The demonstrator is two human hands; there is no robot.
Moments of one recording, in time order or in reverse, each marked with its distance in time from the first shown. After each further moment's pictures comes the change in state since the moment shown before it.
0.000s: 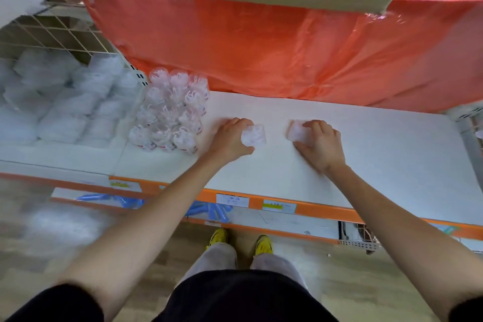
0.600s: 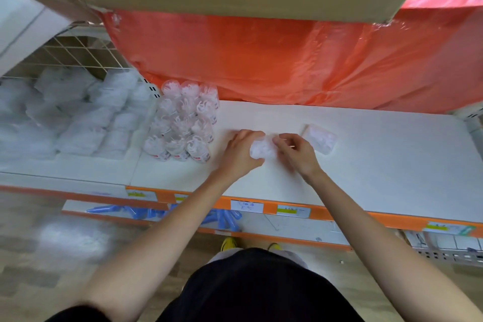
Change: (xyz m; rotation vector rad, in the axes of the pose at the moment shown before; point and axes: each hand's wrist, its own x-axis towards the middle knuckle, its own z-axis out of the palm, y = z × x) left_hand -0.024 -0.006 0.004 -0.188 0.075 0.064; right_hand -0.011 -0.098 0.011 0.862 -0.120 0.362
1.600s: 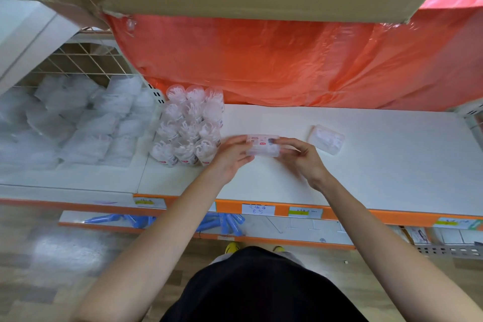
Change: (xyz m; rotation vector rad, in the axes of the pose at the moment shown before) left_hand 0.004 -0.017 -0.033 -1.150 -0.051 -0.604; right_hand -0.008 0.003 0.012 0.257 -0.169 -0.157
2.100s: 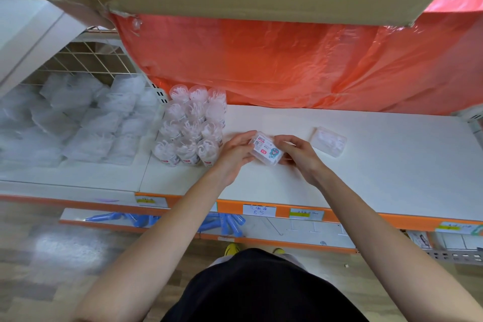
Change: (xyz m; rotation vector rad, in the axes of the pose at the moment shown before) left_hand -0.008 -0.002 0.003 0.146 -0.062 0.129; right_hand 0.017 -0.009 0.009 0.088 0.037 0.279
